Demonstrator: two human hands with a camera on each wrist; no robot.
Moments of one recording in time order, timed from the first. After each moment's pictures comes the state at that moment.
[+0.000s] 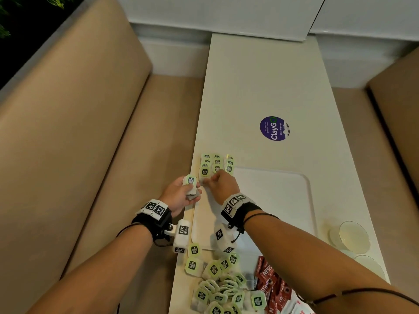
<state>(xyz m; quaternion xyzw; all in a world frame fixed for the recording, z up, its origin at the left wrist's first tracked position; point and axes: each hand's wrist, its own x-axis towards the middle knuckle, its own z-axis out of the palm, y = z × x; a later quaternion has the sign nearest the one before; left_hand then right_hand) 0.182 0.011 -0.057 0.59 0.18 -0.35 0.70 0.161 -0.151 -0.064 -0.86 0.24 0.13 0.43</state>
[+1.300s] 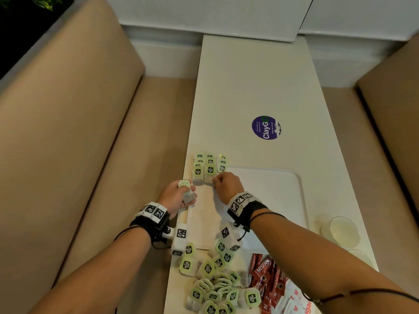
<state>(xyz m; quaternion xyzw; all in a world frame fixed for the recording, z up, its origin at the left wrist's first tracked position) 0.172 -0.001 -0.057 0.63 0.20 -0.33 0.67 0.151 -0.186 -0.070 -0.87 0.23 0.14 0.40</state>
